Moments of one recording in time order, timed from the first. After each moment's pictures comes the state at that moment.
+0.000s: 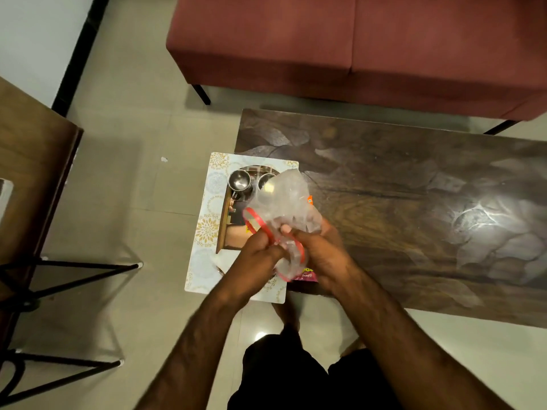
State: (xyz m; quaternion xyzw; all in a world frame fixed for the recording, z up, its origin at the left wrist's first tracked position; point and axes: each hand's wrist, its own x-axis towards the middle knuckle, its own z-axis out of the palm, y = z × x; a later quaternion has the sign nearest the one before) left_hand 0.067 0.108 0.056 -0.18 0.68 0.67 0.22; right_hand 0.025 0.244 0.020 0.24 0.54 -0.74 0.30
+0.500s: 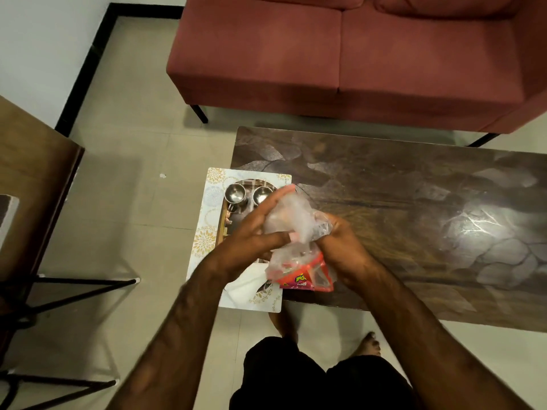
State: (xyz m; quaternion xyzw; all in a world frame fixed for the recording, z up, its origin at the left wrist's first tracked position) left_hand 0.030 0.100 0.093 -0.06 0.66 0.71 0.24; right_hand 0.008 0.286 0.063 0.12 0.64 -0.70 0.29
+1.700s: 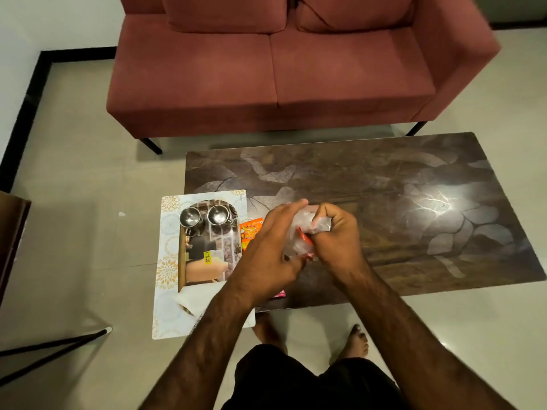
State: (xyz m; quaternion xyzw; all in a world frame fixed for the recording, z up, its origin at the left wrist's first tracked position) left_hand 0.036 0.211 0.113 0.12 0.85 0.50 0.12; right_hand 0.024 0.359 0.110 0.14 0.72 -0.68 0.04
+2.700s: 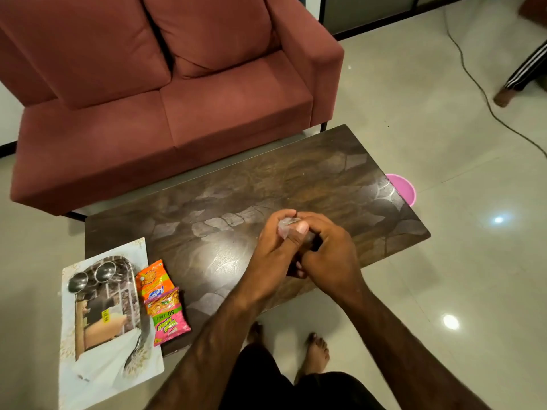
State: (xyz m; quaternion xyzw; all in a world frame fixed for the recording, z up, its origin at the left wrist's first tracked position) left_hand 0.087 0.567 0.151 0.05 0.68 0.68 0.29; right_hand 0.125 0.695 0.132 0.13 0.83 -0.53 -0.09
